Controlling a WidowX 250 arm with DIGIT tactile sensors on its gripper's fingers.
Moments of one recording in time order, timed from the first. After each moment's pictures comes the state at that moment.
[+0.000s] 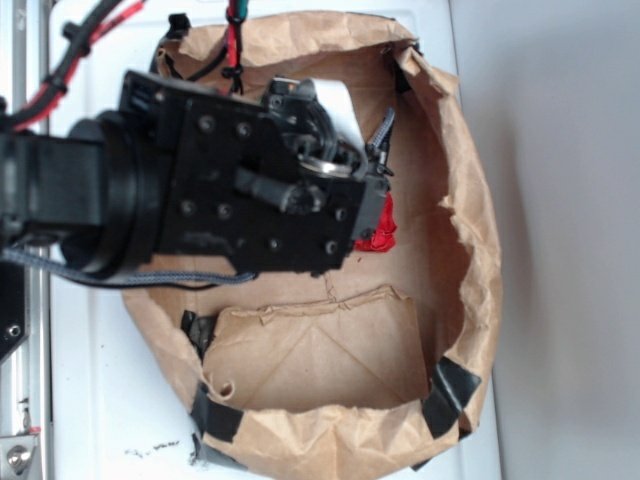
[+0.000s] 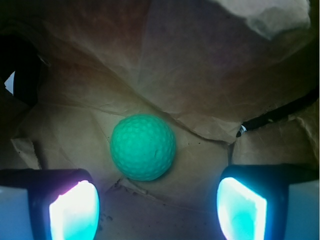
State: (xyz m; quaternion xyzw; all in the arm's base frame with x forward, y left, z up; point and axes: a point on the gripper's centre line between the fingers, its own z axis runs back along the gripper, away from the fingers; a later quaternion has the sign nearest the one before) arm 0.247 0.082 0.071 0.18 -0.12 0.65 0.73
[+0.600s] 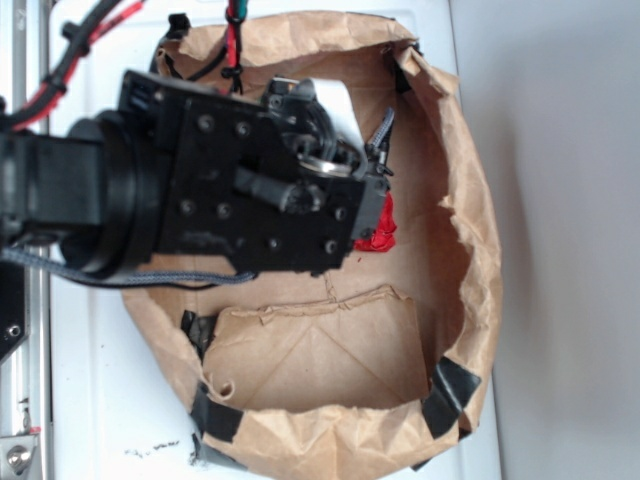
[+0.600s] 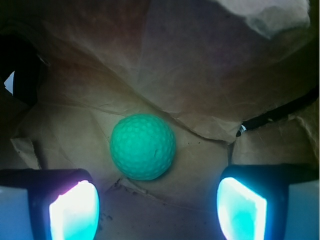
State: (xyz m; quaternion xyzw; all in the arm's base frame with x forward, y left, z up) arm 0.247 0.082 0.070 0.18 -0.12 0.65 0.73
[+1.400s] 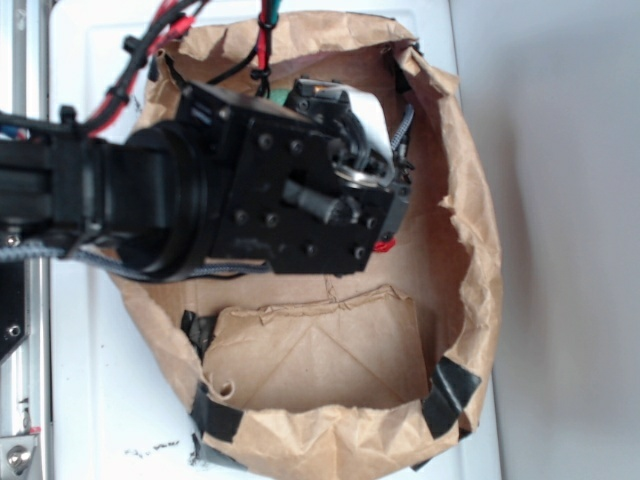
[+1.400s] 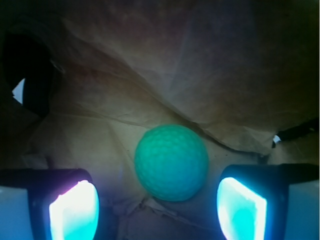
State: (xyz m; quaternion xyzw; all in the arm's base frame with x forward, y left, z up) arm 0.264 0.091 0.060 0.19 -0.15 0.65 0.72
